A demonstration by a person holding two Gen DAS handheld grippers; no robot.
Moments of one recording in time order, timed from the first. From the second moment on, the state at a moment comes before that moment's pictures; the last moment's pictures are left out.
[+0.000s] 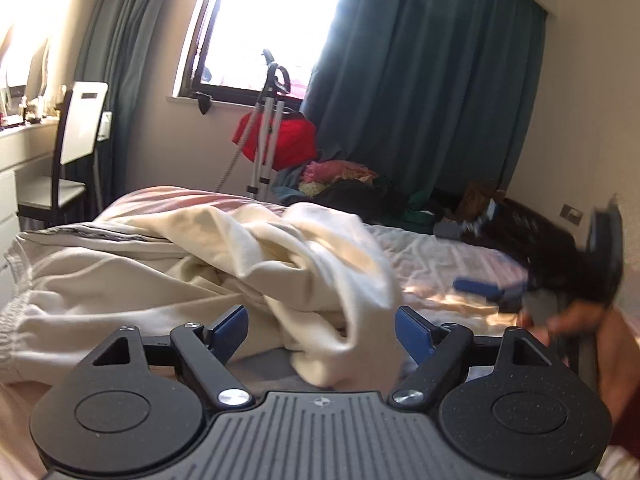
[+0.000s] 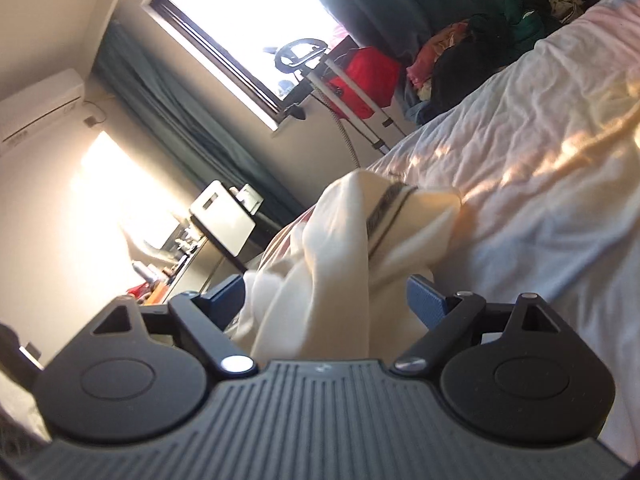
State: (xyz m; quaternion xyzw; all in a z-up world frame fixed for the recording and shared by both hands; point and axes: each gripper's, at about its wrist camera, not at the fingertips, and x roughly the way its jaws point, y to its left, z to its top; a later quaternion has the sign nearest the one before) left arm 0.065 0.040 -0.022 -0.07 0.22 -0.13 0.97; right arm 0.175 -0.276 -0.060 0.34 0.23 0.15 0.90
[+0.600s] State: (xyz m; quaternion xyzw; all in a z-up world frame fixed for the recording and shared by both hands) left arm 0.159 0.089 -0.098 -0.17 0.28 -0.05 0.94; right arm 0.402 -0.196 -0.082 0.27 0.37 0.00 0.89
